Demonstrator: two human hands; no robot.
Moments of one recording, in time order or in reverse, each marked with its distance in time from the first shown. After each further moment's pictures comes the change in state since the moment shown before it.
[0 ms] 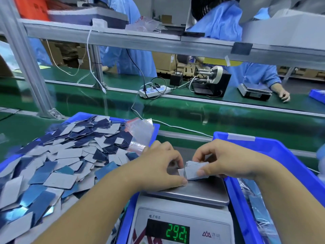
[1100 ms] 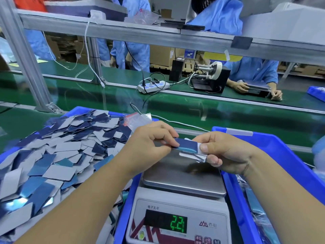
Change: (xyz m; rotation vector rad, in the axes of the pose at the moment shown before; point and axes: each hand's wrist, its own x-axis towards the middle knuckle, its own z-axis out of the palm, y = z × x) left_hand 0.002 -0.013 0.000 -0.572 0.500 0.215; right_hand 0.013 0.018 0.004 0.851 -0.122 -0.032
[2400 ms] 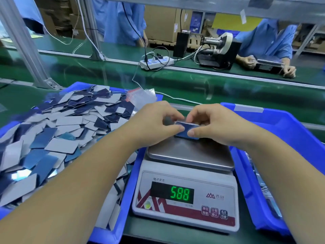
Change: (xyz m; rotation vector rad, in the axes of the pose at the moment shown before) left_hand 0.004 -0.014 -0.002 0.428 -0.191 -0.129; right_hand 0.015 0.005 0.026 -0.887 0.300 -0.195
